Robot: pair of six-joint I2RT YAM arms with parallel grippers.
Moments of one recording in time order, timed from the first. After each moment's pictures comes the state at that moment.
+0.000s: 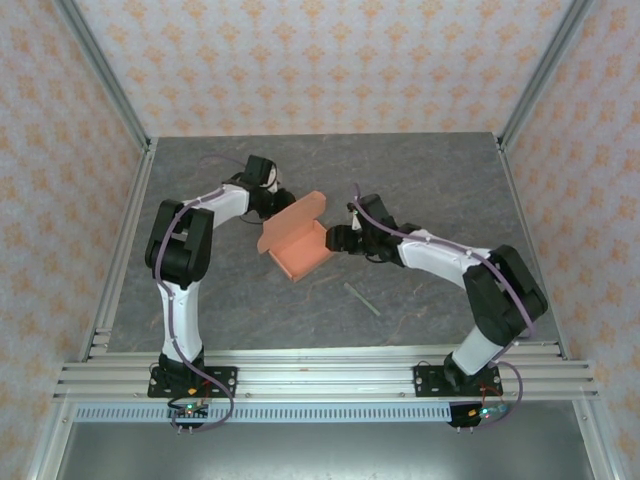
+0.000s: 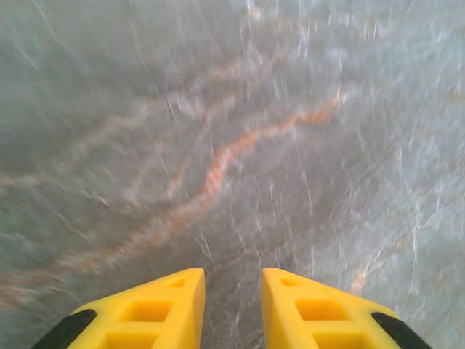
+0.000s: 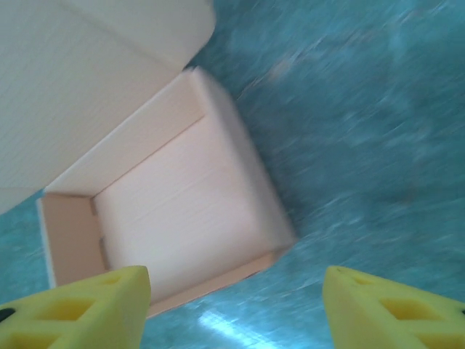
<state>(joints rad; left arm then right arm) -0.21 2.09 1.44 -0.34 0.34 -0.54 0.60 1.62 0.97 -0.19 -0.16 0.53</state>
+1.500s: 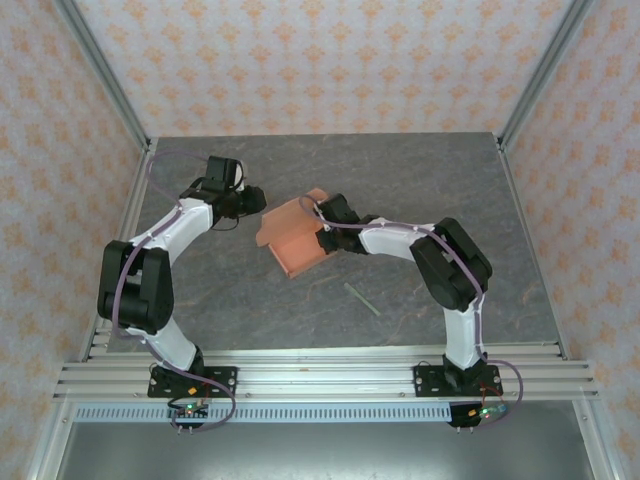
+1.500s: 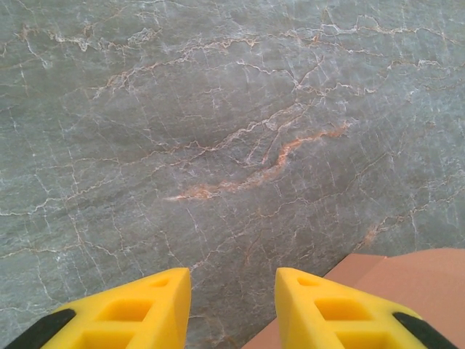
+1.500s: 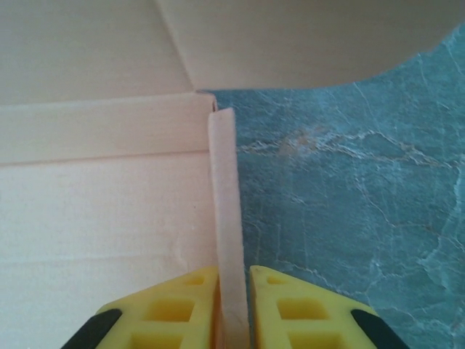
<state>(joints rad) -0.13 1.66 1.17 -0.39 0.18 -0.44 0.69 1.97 1.23 -0.21 0.09 0.15</state>
